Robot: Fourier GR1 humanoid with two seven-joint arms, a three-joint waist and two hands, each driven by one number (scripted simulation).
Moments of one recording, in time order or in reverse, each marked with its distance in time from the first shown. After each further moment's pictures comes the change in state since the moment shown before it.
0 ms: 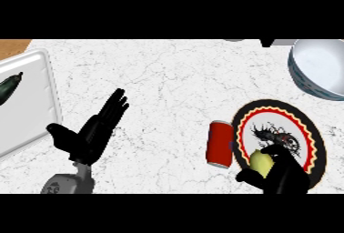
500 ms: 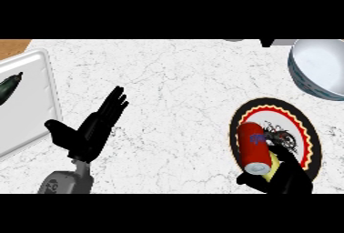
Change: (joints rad) left arm -0.021 0.022 -0.004 0.008 0.028 0.011 0.007; right arm 0.027 -0.013 -0.007 -0.013 -0.091 -0.020 0.000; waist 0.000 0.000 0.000
